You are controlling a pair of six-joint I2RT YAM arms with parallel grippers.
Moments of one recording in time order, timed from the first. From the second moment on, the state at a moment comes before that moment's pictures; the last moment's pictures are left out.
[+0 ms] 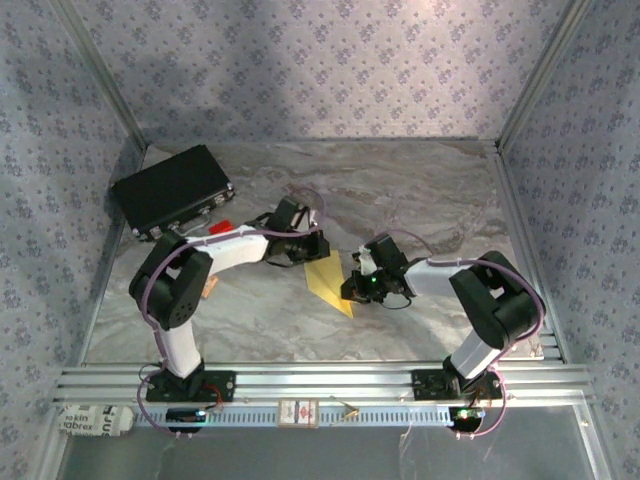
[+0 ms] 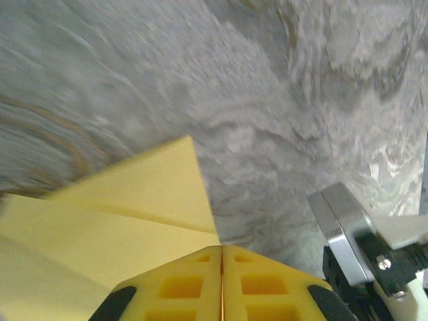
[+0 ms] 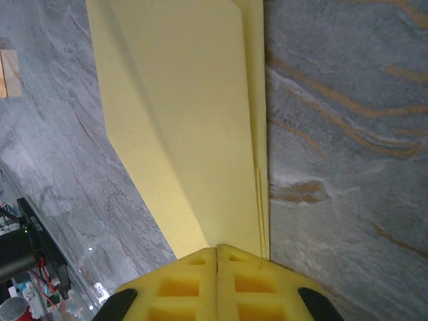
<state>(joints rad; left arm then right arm) -0.66 1.82 1.08 -0.17 0.44 -0.75 0.57 1.62 0.63 -0.03 -0.59 0.66</state>
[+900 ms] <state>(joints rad) -0.68 1.92 1.00 -0.03 0.49 -0.82 0.52 1.32 0.51 -0.18 -0.52 0.82</state>
